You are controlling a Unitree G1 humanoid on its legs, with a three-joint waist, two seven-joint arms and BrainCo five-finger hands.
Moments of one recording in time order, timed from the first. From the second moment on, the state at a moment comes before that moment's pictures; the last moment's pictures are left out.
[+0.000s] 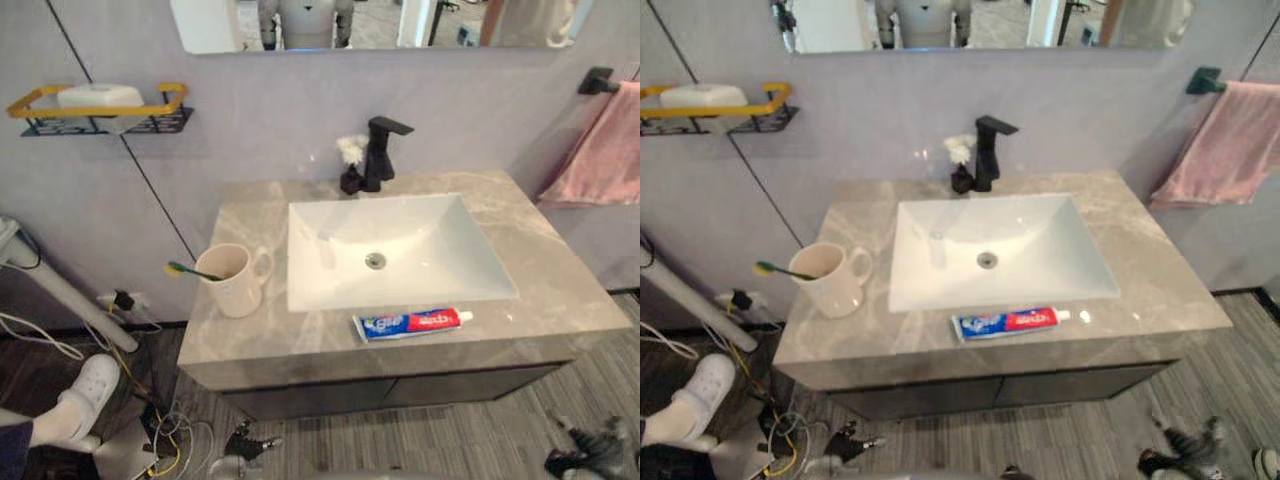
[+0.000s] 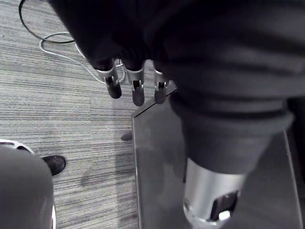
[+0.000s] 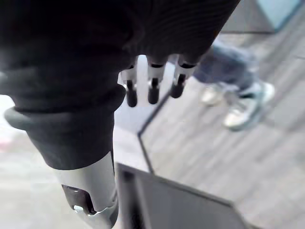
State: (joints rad) left arm 0.09 0.05 0.15 1.04 0.13 -0.08 0.07; right arm 0.28 -0.10 -0.72 0.31 -0.09 -0.03 -0.26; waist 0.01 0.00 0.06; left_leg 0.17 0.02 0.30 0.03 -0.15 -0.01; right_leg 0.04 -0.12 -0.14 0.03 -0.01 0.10
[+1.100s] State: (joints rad) left arm 0.19 0.17 -0.01 1.06 0.15 -0.14 0.04; right arm 0.13 -0.93 0.02 -0.22 -0.07 -0.33 0.15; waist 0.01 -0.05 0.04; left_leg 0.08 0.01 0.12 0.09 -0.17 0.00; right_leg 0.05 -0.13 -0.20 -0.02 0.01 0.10
